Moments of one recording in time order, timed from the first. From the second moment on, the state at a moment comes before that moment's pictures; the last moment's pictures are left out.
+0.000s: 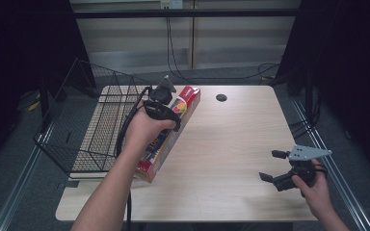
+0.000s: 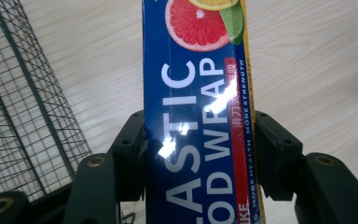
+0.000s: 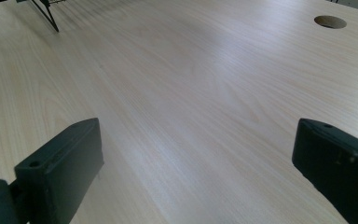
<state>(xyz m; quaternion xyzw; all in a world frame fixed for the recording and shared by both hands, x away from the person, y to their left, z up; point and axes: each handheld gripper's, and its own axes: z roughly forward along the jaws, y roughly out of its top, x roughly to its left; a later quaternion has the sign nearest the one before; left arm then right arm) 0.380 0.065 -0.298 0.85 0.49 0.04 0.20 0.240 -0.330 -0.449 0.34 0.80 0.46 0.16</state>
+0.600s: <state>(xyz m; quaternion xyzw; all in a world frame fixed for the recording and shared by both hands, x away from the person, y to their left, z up) 0.385 0.084 -0.270 0.84 0.51 0.05 0.19 0.240 -0.330 -0.449 0.34 0.80 0.46 0.16</state>
